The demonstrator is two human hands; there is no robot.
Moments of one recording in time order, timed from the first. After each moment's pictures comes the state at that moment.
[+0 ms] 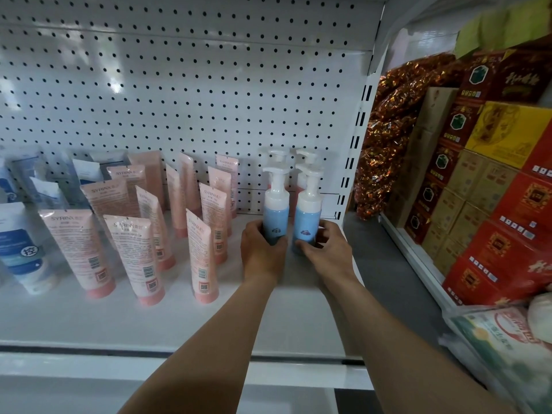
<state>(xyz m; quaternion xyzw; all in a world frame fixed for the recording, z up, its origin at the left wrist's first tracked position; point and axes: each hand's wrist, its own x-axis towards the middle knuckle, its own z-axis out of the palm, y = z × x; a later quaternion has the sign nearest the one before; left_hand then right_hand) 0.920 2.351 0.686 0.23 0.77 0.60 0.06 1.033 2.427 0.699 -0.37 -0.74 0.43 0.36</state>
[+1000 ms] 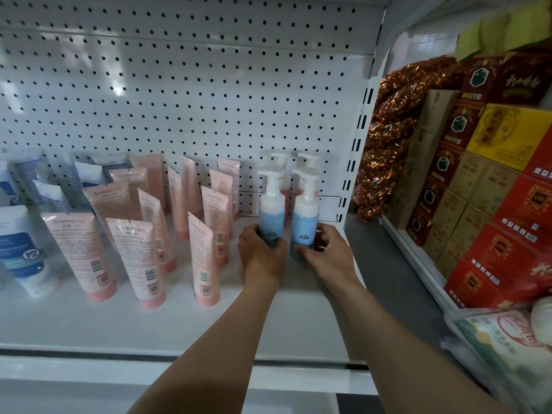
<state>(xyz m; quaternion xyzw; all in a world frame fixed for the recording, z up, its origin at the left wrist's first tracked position) 0.918 2.354 0.680 0.21 0.77 0.60 0.04 1.033 2.429 0.698 -0.34 -0.76 0.44 0.34</state>
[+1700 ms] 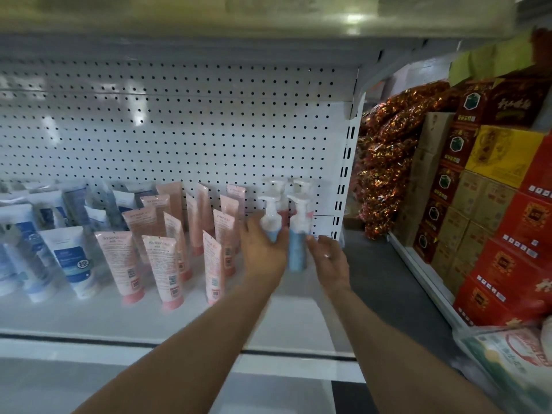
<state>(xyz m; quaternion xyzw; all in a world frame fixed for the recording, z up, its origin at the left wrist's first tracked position) 0.967 2.305 0.774 0.28 0.75 0.60 -0.06 1.053 2.408 0.732 -0.34 -0.64 0.55 0.42</state>
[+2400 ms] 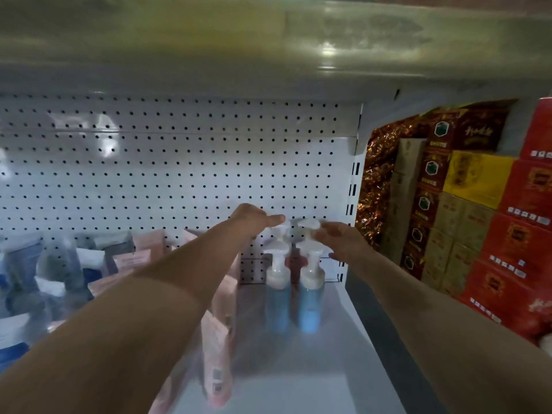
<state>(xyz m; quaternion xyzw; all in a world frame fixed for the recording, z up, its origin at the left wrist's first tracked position) 0.824 2.376 0.884 0.36 0.81 0.43 0.19 0.996 2.500 0.830 -0.32 -0.73 0.51 0.33</state>
